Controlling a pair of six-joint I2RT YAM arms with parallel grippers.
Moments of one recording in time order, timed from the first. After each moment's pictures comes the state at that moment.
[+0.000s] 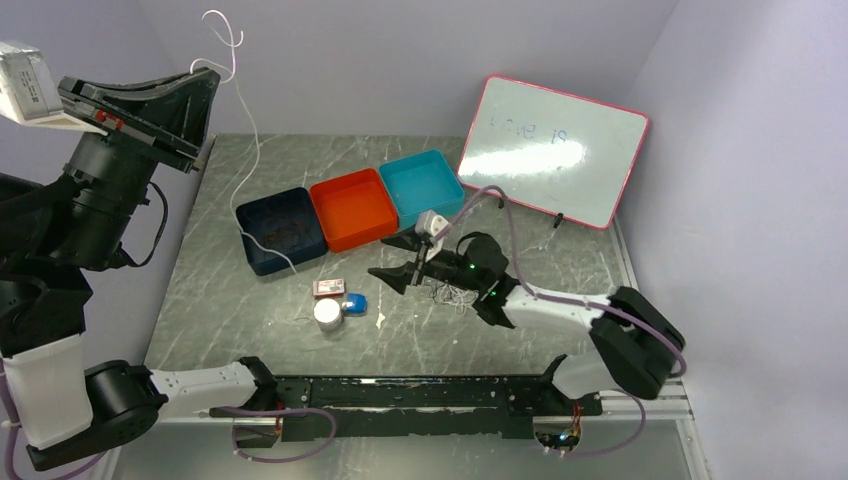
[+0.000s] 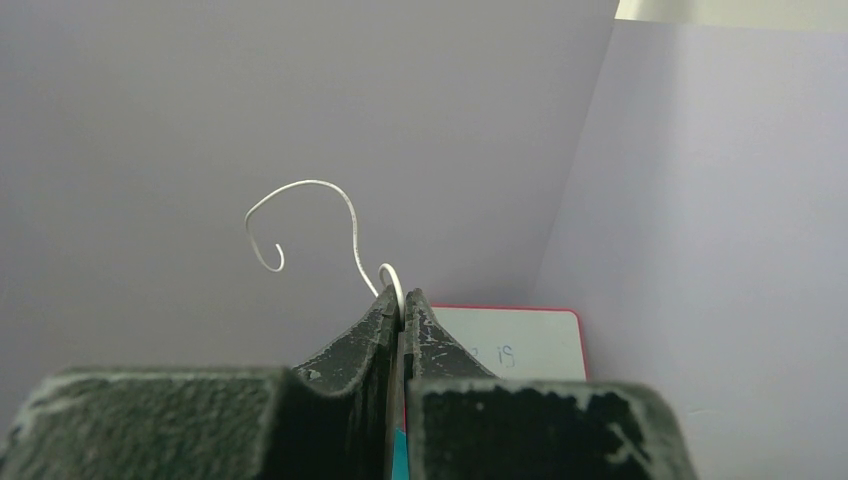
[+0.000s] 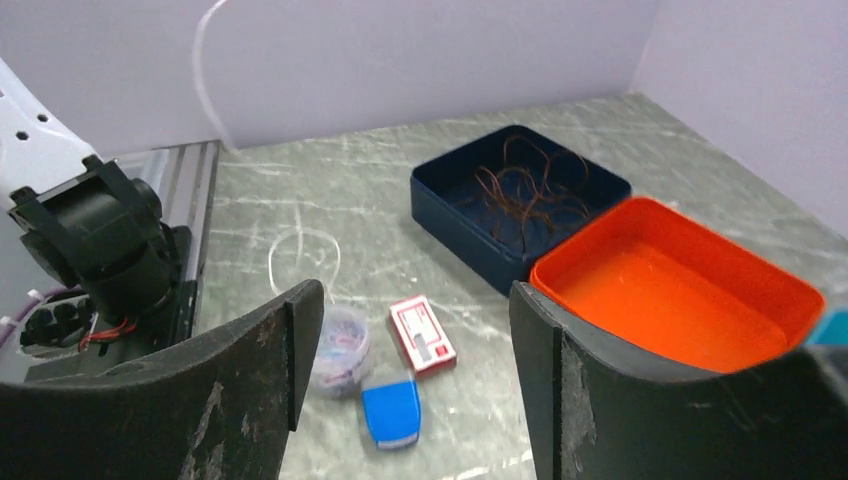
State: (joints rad) left arm -0.84 1.11 2.16 -0.58 -0.33 -0.03; right arm 0.85 1.34 0.57 0.90 -0.42 0.04
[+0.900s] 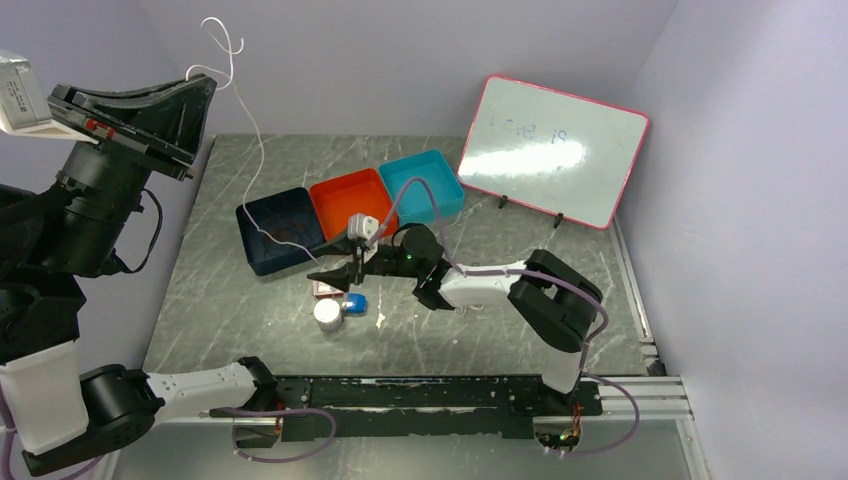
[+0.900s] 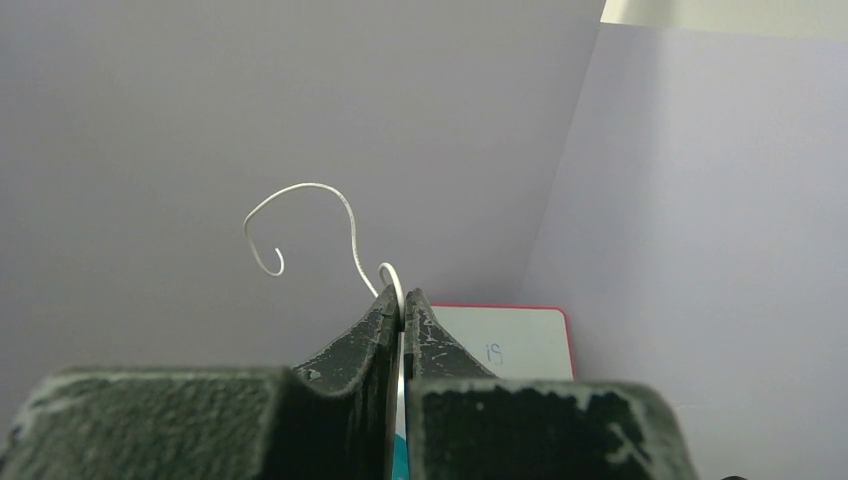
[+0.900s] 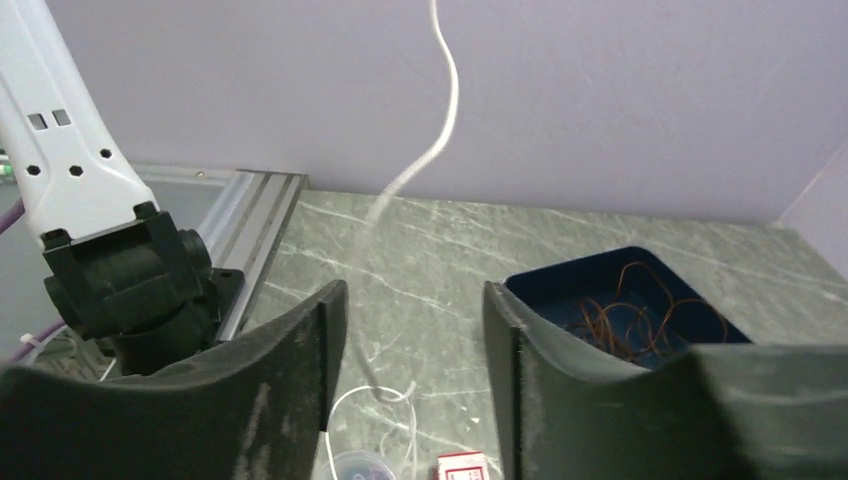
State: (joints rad) left arm -0.84 1.08 2.14 -0.58 -0.31 -0.05; right arm 1.00 1.82 0.98 1.09 -0.58 0.01
